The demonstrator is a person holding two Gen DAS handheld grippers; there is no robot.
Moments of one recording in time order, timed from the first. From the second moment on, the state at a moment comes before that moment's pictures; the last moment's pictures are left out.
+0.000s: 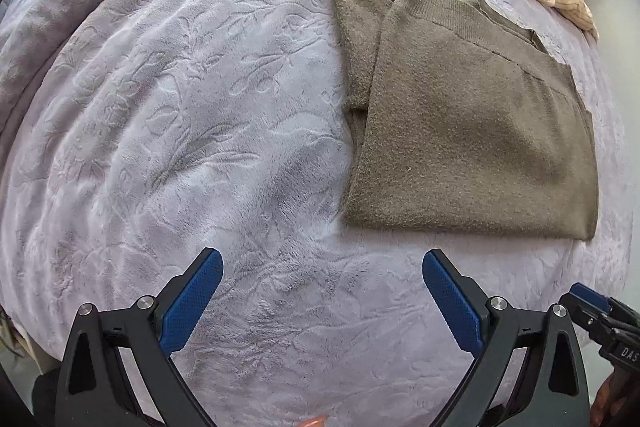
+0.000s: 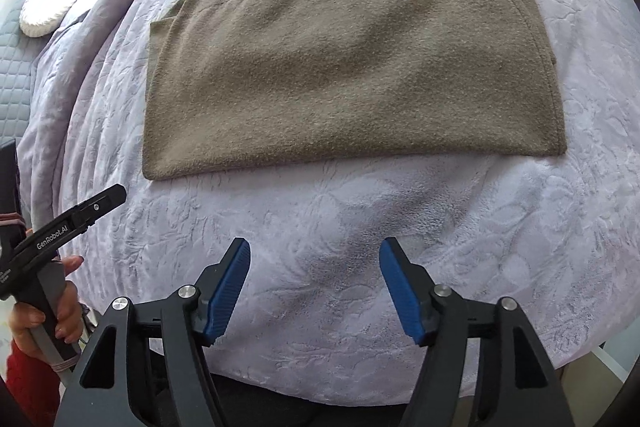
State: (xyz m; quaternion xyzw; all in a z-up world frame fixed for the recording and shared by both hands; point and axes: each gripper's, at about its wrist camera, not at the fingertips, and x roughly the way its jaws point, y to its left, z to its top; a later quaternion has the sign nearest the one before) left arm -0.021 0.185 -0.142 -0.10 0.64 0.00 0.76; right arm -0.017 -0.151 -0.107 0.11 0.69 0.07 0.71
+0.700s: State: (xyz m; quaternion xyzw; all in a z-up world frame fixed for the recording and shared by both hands) left arm -0.018 0.210 -0.155 -0.12 0.65 0.00 0.75; right arm -0.019 -0.135 -0.119 0.20 0.69 0.08 0.69
